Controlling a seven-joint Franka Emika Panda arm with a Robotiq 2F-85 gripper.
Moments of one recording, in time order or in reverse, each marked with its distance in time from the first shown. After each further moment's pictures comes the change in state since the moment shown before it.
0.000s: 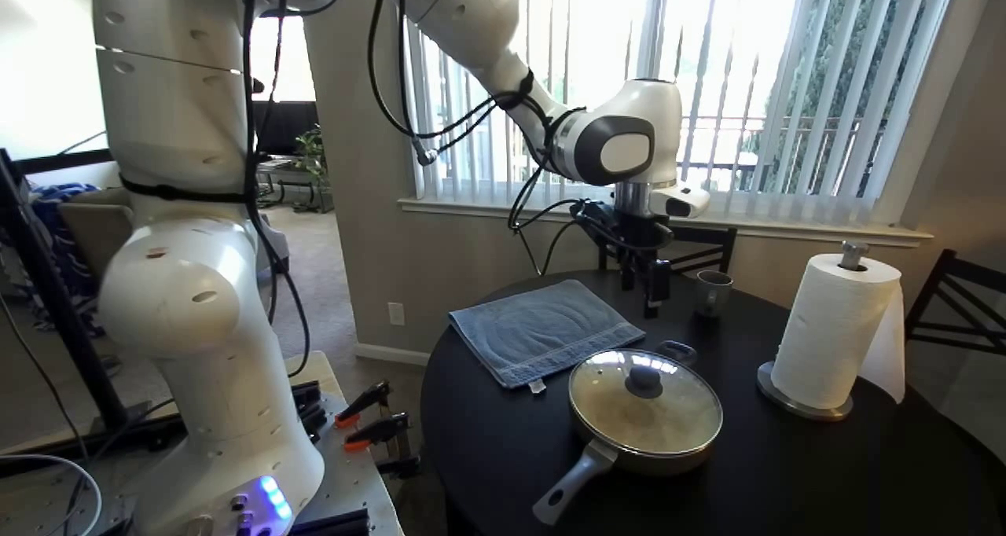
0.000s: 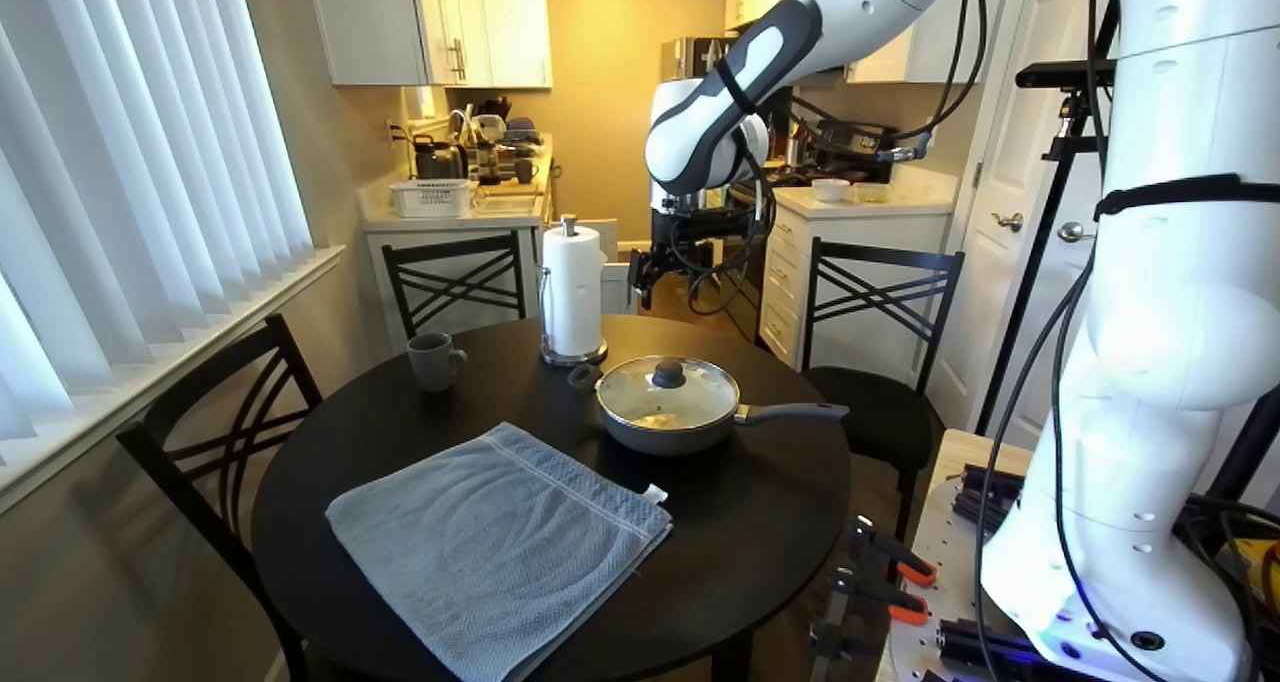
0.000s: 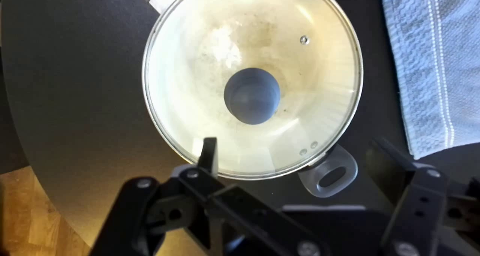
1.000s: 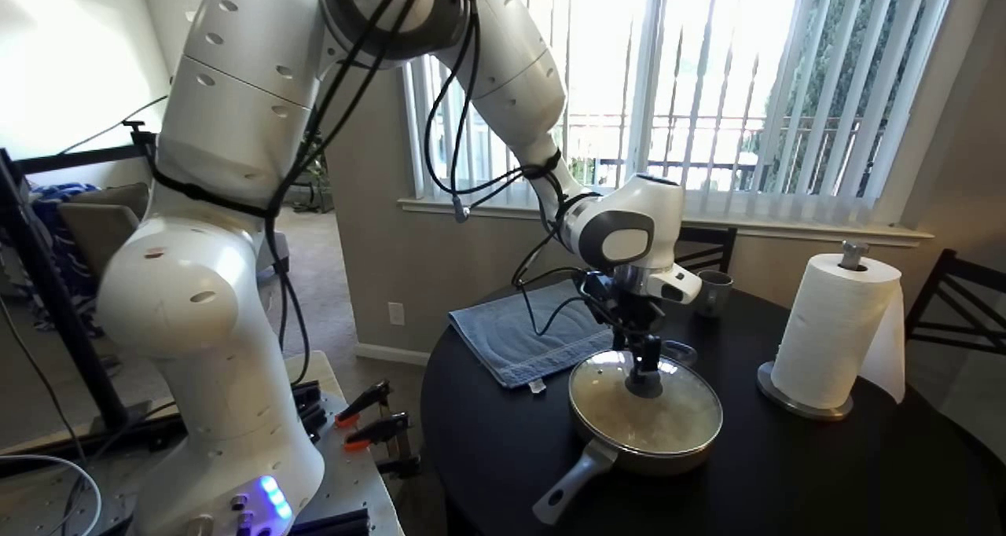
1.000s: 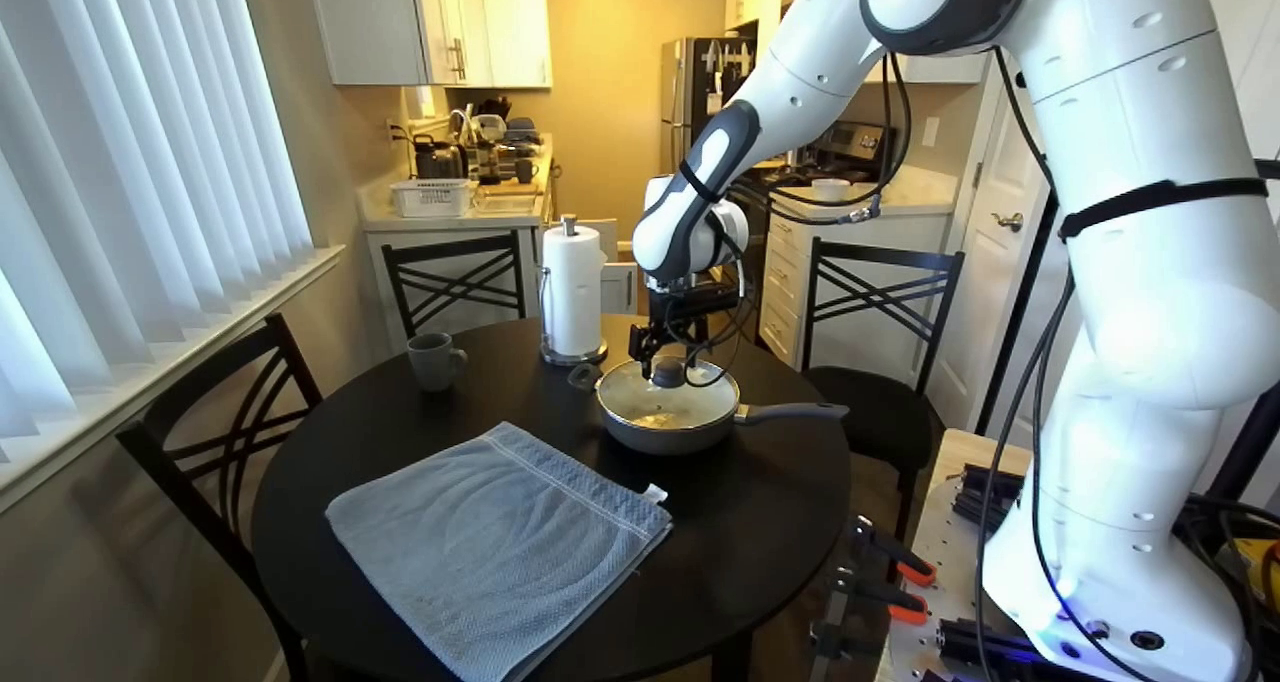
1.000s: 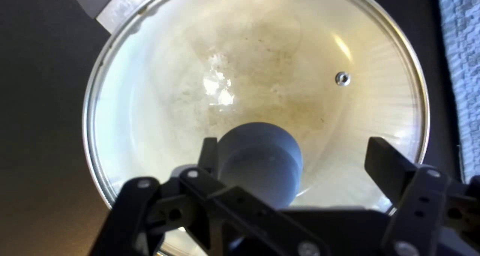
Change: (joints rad) arm -0.011 0.284 0.011 0.050 0.090 0.150 -0.075
